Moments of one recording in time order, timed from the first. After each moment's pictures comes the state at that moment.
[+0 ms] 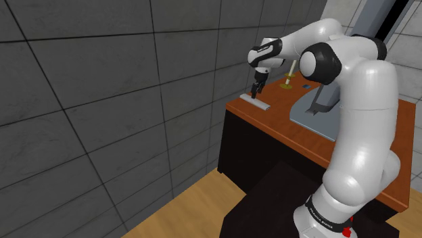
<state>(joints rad) -0.24 0.45 -0.37 -1.63 0.17 2.06 -0.84</state>
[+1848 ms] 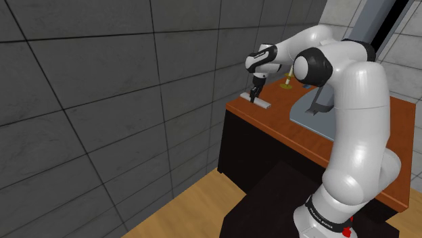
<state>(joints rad) -0.26 0.52 -0.35 -1.60 0.19 2.11 -0.85</state>
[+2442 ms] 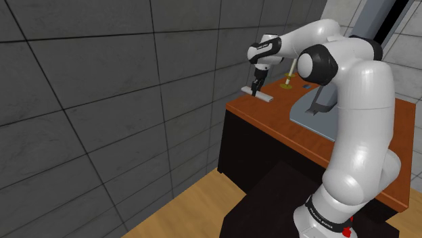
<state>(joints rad) -0.25 0.48 -0.36 -1.55 0.17 2.01 -0.84</state>
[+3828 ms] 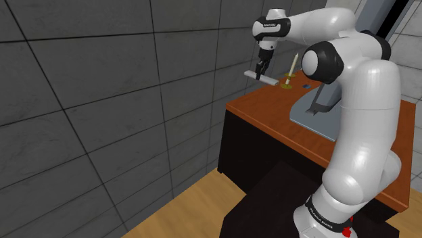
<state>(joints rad) -0.26 0.44 -0.38 -1.33 0.15 1.76 -0.82</state>
